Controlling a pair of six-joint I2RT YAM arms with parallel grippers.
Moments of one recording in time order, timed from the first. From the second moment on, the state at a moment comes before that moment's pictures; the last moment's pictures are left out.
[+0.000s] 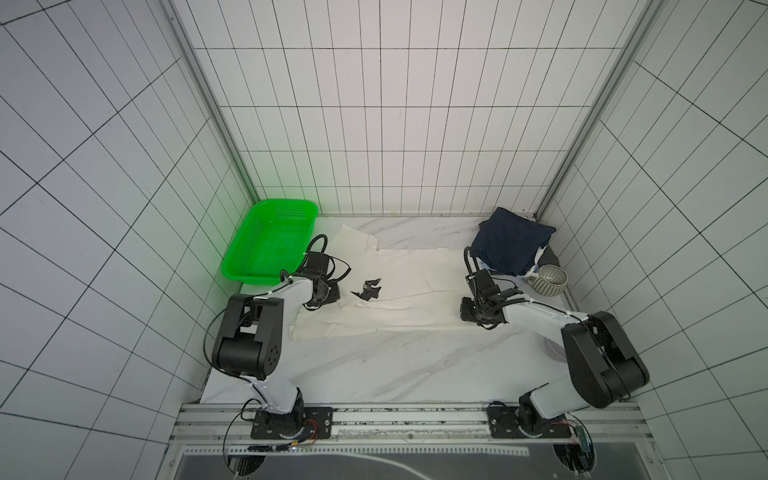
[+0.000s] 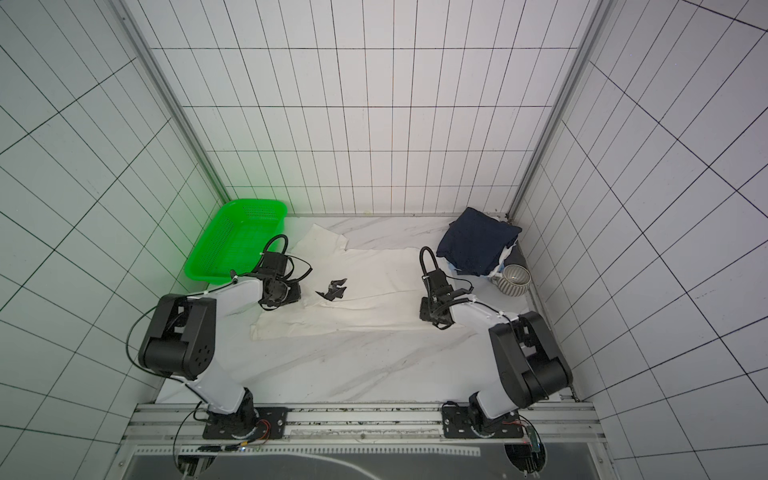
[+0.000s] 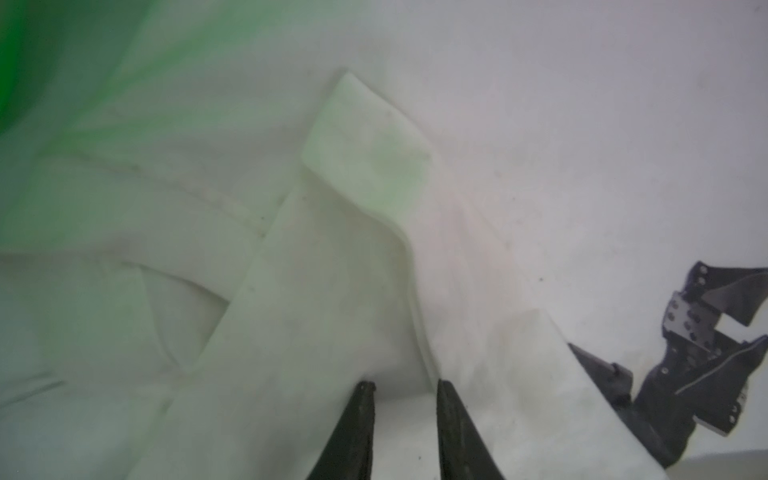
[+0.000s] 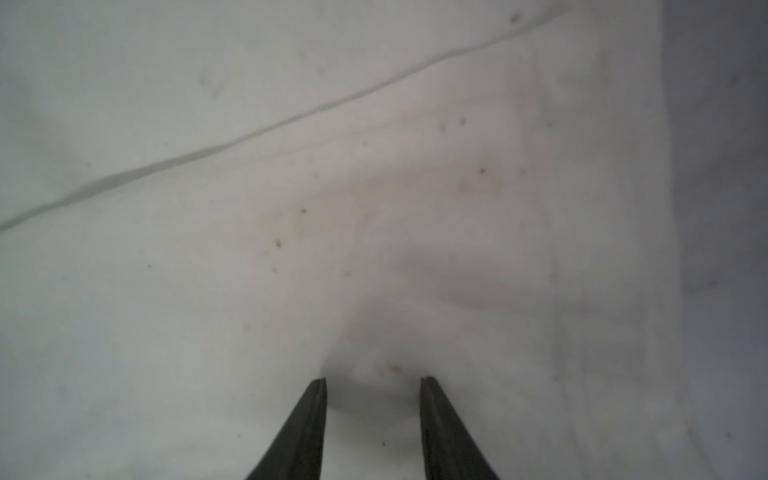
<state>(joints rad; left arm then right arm) -0.12 1.66 0.90 -0.45 0.02 -0.35 0.38 1.47 0.69 -0.38 0.05 0.54</state>
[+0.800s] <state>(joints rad) -0.14 1.75 1.05 -0.52 0.02 -0.37 0.17 1.48 0.87 -0.48 0.10 0.45</state>
